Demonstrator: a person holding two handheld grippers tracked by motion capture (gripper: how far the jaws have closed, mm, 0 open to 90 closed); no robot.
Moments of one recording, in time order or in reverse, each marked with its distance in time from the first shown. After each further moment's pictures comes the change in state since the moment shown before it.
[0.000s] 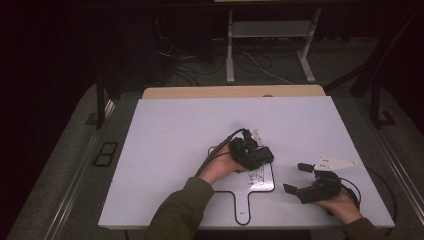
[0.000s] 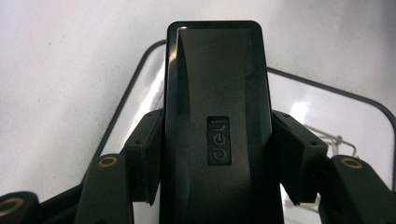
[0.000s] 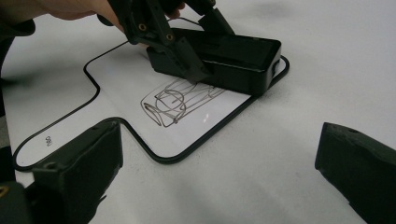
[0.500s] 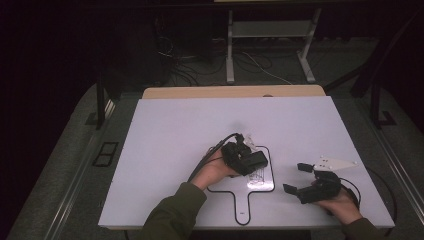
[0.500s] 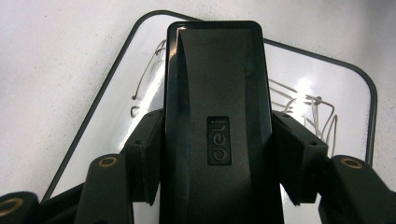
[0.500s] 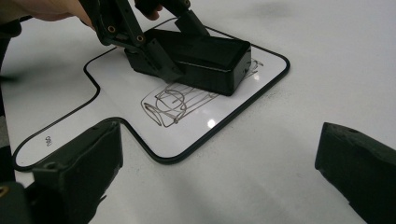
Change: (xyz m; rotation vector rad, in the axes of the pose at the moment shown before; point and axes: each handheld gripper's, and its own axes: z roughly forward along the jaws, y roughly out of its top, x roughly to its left) left arm -0.010 -0.018 -0.010 -0.024 -0.006 -0.033; right arm 0.001 0.000 0.000 0.003 -0.001 0.000
